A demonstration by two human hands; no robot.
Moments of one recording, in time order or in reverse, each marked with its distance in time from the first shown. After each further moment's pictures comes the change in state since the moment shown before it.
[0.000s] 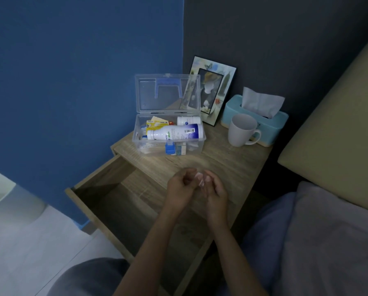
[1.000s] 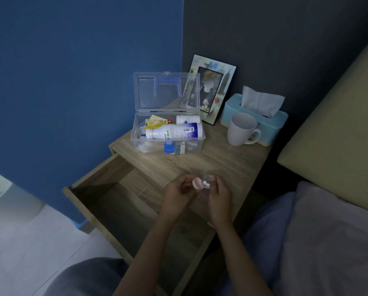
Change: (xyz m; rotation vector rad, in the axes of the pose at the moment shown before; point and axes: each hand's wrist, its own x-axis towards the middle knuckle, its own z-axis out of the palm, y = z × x) left_hand -0.009 -0.021 -0.005 -0.081 -0.105 0.071; right_hand 0.013 0.010 -0.014 -0.353 0.065 -0.057
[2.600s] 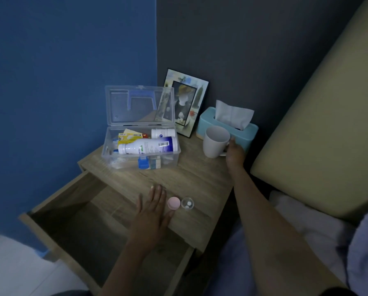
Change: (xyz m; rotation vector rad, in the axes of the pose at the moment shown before) left_hand 0.005 -0.049 -0.010 1.062 -0.075 0.299; right_hand 0.192 -0.036 -0.065 -0.048 0.182 0.175
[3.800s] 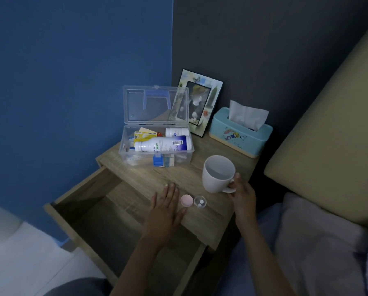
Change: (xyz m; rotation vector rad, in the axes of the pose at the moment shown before) left_hand -0.002 -0.004 0.005 0.069 -0.045 -0.027; right_hand -0.131 0.049 -0.025 0.296 -0.075 0.047
